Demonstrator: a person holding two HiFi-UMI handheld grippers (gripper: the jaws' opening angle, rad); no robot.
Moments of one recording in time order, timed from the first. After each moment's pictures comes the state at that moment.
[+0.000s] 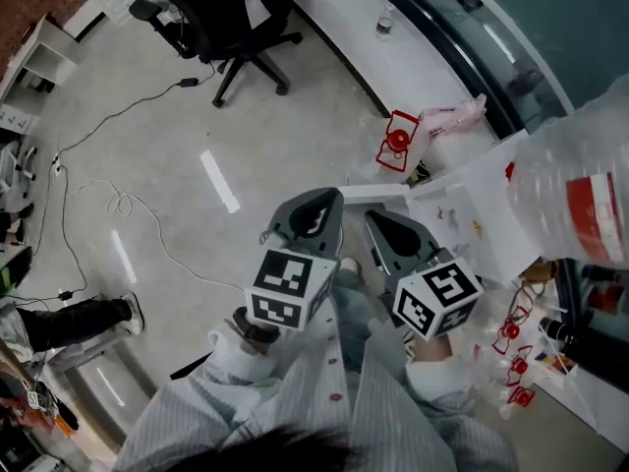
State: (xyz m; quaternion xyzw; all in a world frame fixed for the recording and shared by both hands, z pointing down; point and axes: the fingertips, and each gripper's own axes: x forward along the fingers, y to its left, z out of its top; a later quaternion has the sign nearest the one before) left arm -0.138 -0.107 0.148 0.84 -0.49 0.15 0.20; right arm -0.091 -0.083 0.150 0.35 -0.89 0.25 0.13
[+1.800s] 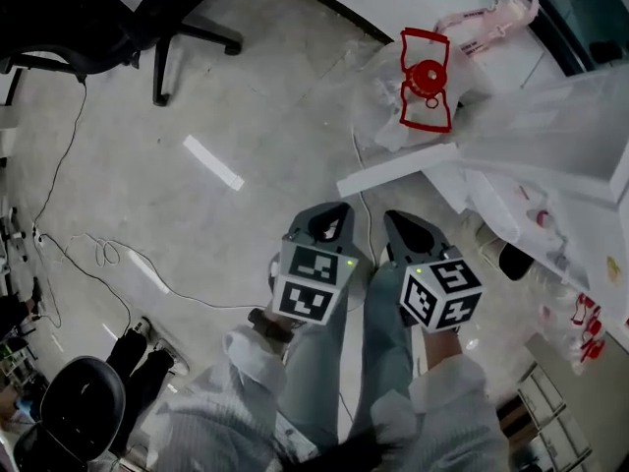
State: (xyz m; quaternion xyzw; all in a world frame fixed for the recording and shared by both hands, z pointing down) left arm -0.135 -0.166 0.539 0.83 -0.31 0.35 0.30; right arm -0.075 -0.150 0.524 0.49 -0.74 0.41 0.19
